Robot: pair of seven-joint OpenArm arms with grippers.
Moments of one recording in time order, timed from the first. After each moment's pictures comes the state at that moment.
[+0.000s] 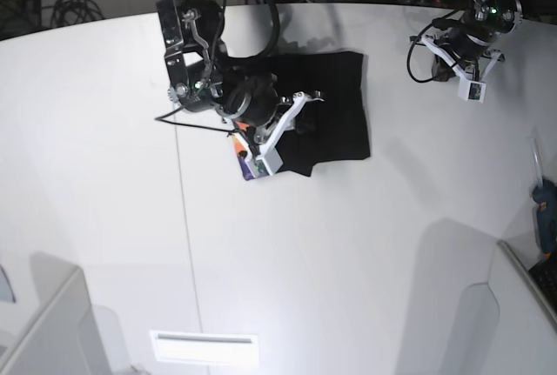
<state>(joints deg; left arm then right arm) 30.7 -14.0 -24.8 103.2 -23.4 -23.7 43.9 -5.9 -6.5 -15.1 100.9 25.9 3.9 -63.1</state>
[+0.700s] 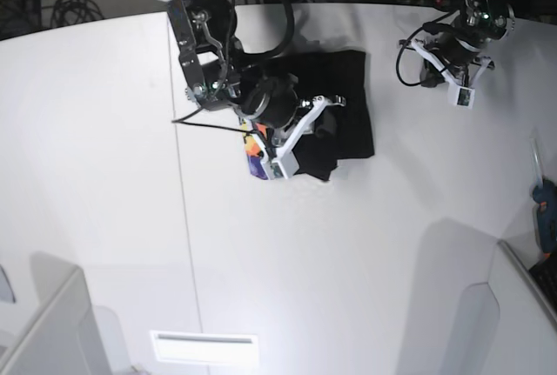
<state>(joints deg) 29.0 -13.5 -22.1 103.1 -23.4 -23.7 43.9 -5.0 -6.5 -21.1 100.6 28.9 -2.8 -58.4</state>
